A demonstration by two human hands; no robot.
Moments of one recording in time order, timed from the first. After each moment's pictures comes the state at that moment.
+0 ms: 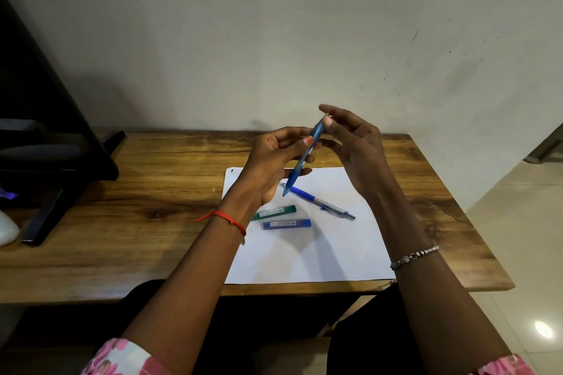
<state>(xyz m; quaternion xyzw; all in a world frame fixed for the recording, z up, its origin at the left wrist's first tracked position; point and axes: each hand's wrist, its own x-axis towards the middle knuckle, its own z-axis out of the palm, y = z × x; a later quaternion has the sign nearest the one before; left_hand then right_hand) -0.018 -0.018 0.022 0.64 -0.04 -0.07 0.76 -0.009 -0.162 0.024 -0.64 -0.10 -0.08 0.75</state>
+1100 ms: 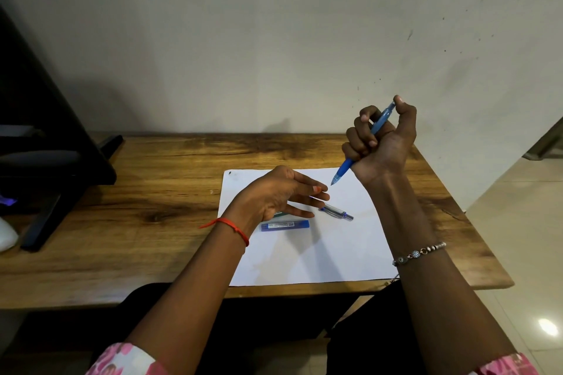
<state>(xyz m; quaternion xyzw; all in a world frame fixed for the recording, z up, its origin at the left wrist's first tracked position) -0.026 -0.024 0.004 0.69 -0.02 -0.32 0.65 -0.020 -0.177 0.041 -0.40 0.00 -0.05 0.92</state>
